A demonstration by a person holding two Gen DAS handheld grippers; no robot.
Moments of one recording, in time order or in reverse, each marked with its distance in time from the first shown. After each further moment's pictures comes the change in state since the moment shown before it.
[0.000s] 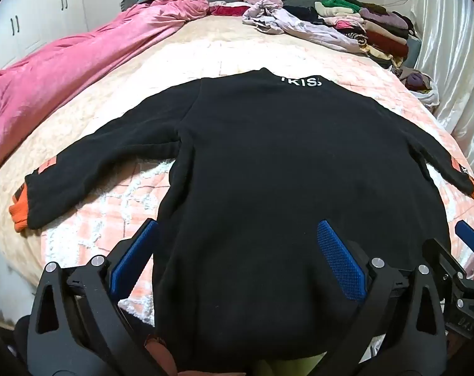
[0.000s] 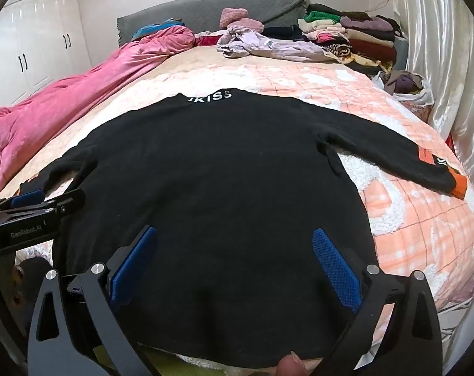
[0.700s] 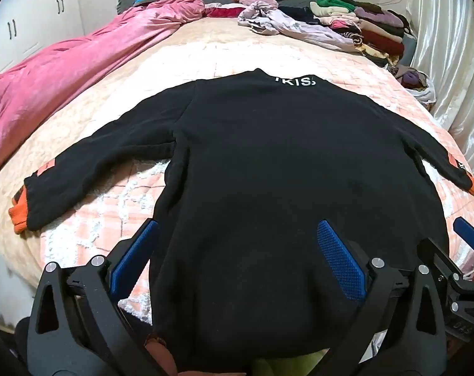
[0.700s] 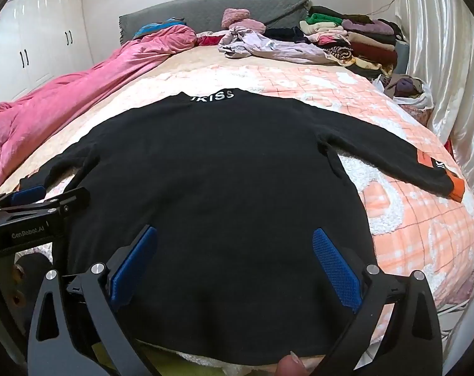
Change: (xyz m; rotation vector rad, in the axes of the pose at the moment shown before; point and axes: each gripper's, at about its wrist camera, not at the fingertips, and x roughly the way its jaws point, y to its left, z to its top) left arm -0.007 -0.008 -0.004 0.011 -0.005 -0.006; right arm -0.006 0.008 -0.003 -0.025 -0.016 -0.019
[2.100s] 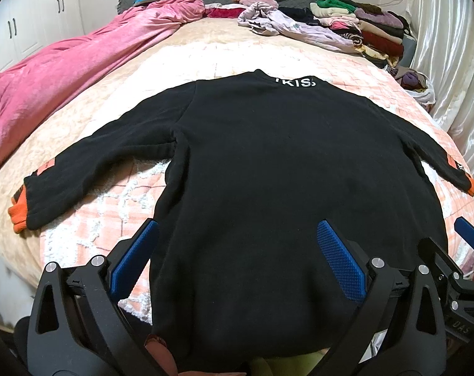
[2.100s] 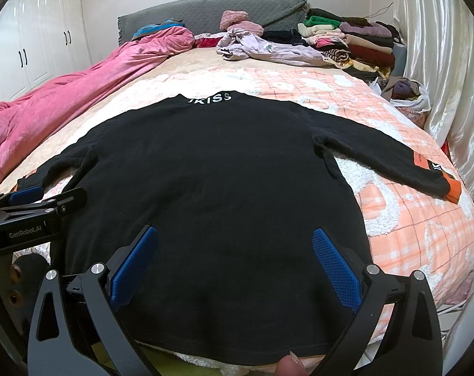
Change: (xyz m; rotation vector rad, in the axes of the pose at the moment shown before) left arm 0.000 0.002 0.001 -0.002 0.000 -0.005; right arm -0.004 -0.002 0.000 0.002 -0.008 -0.008
